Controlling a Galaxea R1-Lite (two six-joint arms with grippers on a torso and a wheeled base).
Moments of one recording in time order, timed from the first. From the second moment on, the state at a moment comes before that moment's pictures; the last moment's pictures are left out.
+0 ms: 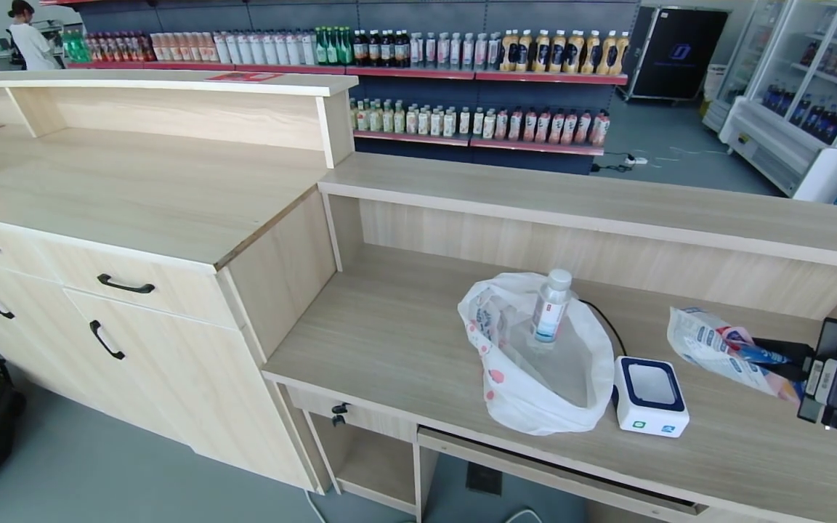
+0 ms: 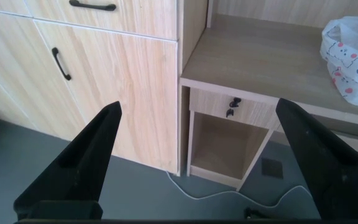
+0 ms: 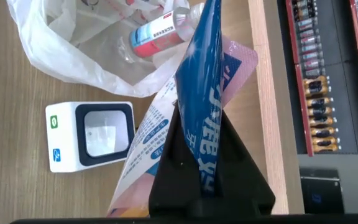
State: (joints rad) left arm 0.00 0.00 0.00 0.00 0.00 0.00; right arm -0.44 1.70 -0.51 -0.72 1.02 -1.63
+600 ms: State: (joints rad) left arm 0.00 0.00 0.00 0.00 0.00 0.00; right arm -0.48 1.81 -0.55 -0.69 1.05 -1.89
